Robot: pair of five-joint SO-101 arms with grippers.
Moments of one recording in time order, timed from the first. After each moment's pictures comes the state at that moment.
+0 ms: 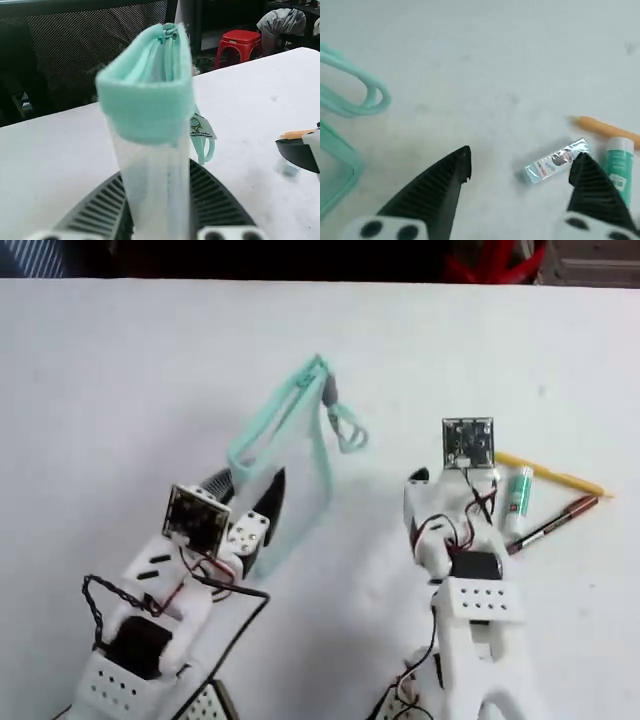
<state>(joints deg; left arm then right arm) 20.0 -91.6 83.2 33.3 -2.6 -0.4 -48.7 71.9 24.2 6.0</state>
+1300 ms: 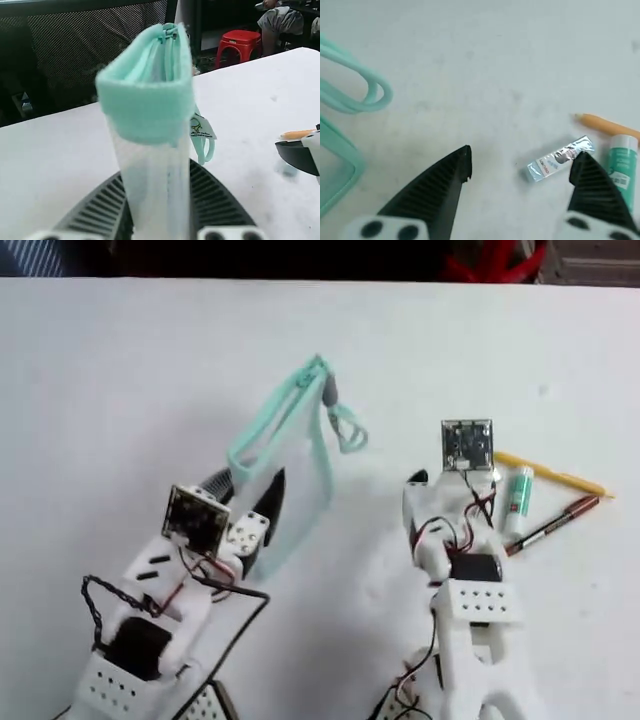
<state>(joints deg) 20.0 -91.6 83.3 33.3 -2.6 -0.4 -48.9 73.1 23.3 6.0</state>
